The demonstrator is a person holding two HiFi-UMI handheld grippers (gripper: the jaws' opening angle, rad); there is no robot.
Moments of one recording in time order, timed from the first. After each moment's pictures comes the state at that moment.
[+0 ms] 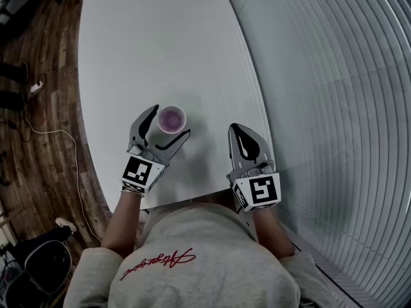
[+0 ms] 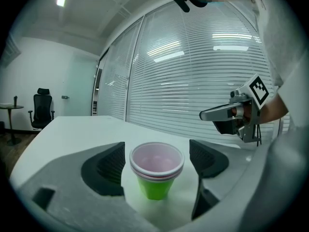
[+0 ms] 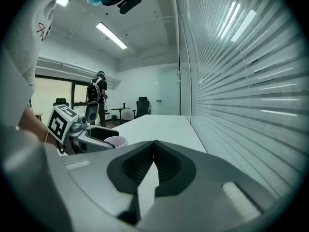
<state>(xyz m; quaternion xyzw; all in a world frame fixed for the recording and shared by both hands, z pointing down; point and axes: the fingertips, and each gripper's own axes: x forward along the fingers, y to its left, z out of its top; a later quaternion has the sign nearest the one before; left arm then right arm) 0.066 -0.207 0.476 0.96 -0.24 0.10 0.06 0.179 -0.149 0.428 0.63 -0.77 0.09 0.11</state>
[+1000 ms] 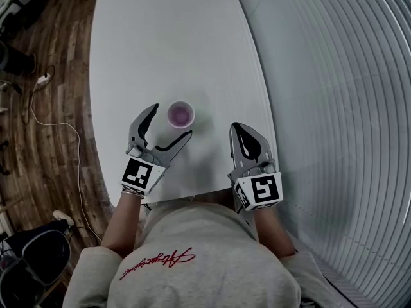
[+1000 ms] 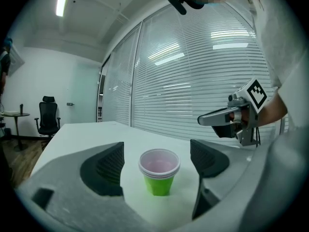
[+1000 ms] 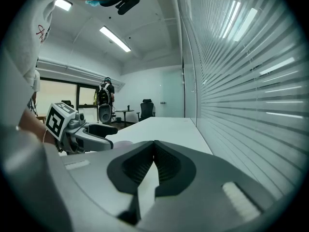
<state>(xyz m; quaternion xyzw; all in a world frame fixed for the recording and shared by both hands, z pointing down) 0.042 -0.197 0.450 0.96 -0.27 0.09 0.04 0.158 -0.148 0.420 0.60 -0.79 0.08 0.10</state>
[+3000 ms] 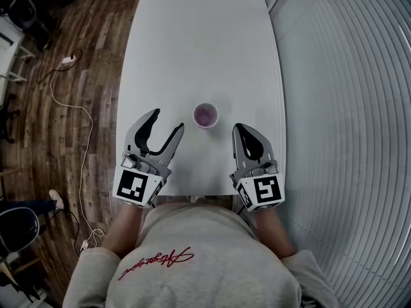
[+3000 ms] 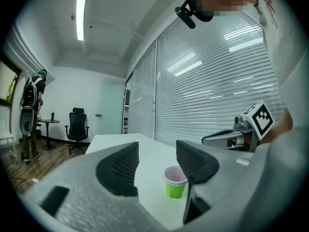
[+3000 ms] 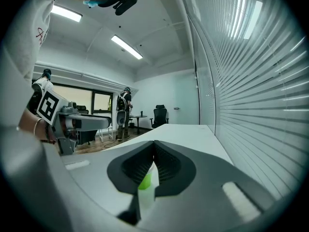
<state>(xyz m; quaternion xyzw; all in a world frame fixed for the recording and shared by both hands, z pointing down) -0.031 -0.180 0.388 0.91 -0.41 0.04 0.03 0.112 -0.161 0.407 0.54 -0.84 0.06 0.07</state>
